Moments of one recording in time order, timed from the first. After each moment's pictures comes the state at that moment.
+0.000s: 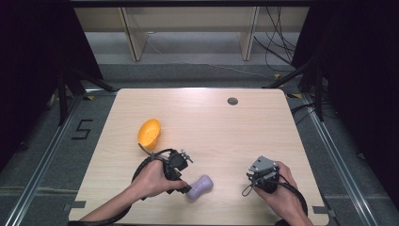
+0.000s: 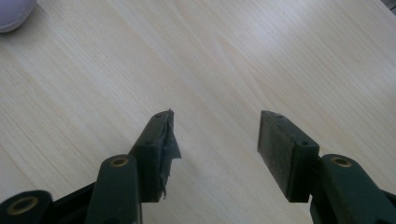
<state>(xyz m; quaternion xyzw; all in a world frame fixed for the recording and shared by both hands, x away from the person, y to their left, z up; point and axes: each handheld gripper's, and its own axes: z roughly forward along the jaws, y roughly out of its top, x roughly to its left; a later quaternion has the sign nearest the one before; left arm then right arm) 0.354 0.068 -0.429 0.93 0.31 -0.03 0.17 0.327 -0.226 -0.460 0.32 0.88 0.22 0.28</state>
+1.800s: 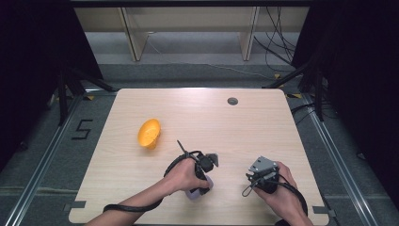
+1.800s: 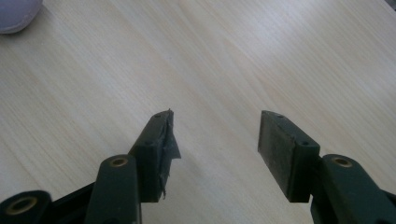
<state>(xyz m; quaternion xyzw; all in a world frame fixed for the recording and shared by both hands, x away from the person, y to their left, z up) 0.376 0.000 -0.470 0.94 0.32 -0.05 0.05 0.326 -0.226 -0.460 0.32 0.88 0.22 0.27</state>
